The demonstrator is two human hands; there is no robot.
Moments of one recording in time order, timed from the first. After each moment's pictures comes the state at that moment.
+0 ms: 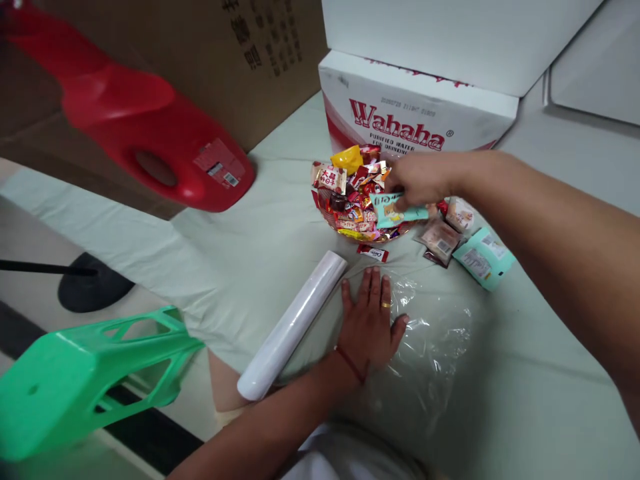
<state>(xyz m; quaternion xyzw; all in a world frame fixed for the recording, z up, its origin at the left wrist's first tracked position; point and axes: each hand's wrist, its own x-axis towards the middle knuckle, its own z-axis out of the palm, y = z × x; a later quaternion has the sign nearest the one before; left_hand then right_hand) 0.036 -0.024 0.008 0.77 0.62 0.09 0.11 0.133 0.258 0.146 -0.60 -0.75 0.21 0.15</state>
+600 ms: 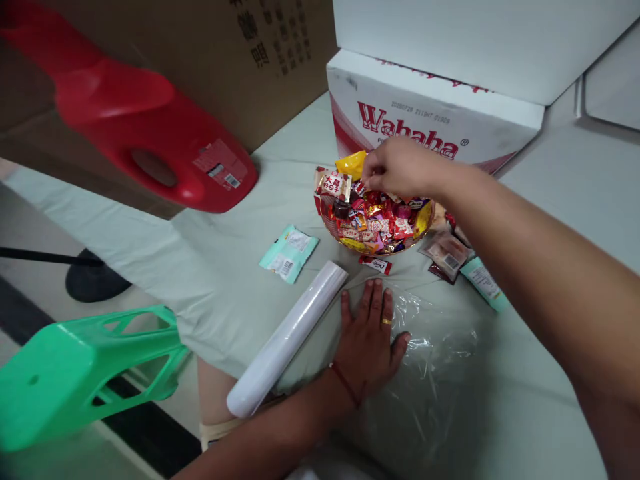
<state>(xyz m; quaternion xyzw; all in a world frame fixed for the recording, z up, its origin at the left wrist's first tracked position) 0.034 -0.023 0.008 0.78 0.62 0.08 0.12 0.098 0.270 0.138 -0.43 -0.89 0.14 -0.02</state>
